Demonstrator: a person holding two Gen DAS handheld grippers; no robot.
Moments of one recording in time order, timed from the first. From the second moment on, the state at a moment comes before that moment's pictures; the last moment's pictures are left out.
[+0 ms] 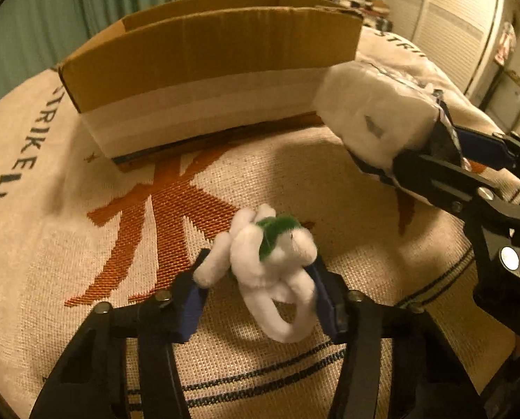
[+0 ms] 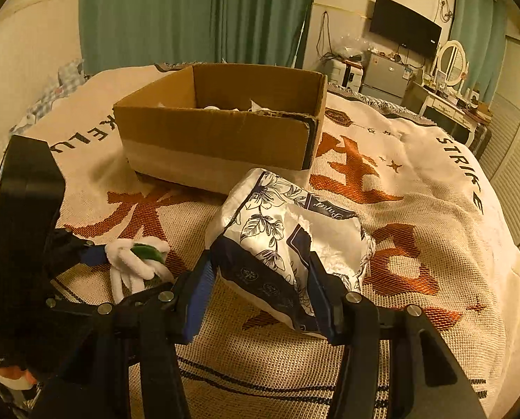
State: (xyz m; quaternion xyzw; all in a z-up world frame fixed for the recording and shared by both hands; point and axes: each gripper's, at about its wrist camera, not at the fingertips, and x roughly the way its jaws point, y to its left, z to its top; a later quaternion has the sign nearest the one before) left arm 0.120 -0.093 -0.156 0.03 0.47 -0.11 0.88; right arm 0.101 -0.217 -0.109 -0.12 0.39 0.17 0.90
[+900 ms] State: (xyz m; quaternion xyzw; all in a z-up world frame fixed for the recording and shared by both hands) left arm 0.085 -0.042 0.017 0.03 0.28 -0.08 0.96; right arm 0.042 -0.196 0.031 -0.14 0.24 0.18 0.95
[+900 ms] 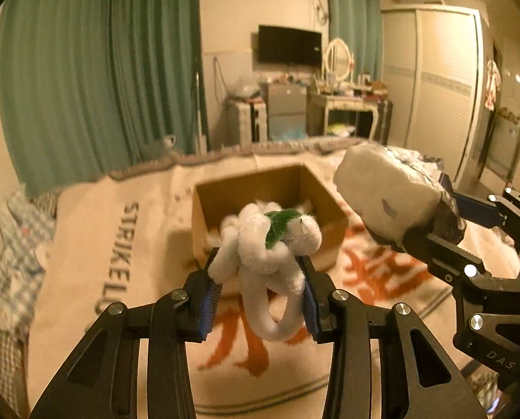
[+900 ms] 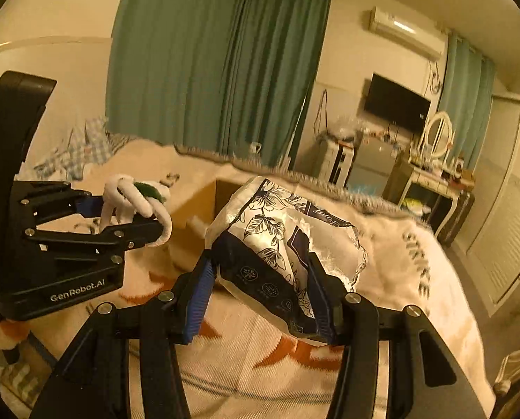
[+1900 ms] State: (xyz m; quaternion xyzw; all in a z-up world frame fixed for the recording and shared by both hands) left arm 0.297 -0.033 -0.068 0.07 0.36 -0.05 0.93; right arm 0.285 -0.144 -0.038 -0.15 0.29 0.23 0.92
